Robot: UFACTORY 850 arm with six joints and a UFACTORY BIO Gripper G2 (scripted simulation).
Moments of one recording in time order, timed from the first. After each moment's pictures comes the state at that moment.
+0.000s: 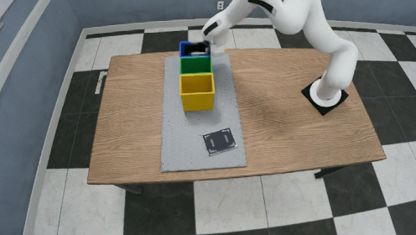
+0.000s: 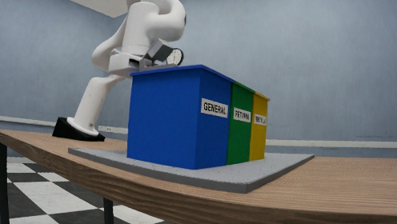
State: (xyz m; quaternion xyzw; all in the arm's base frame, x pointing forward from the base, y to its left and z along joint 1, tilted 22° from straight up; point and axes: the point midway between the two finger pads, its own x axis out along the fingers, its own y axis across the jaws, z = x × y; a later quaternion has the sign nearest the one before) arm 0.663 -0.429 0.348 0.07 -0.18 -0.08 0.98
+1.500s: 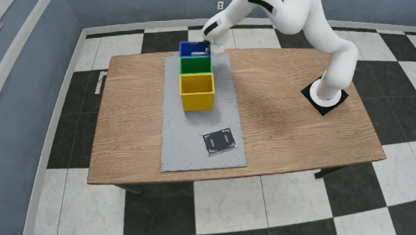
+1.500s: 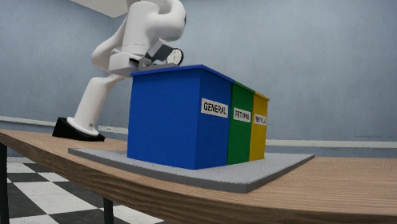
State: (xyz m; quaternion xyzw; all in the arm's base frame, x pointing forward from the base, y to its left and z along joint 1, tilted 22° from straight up) arm 0.662 -0.429 0.349 0.07 -0.18 -0.08 0.98
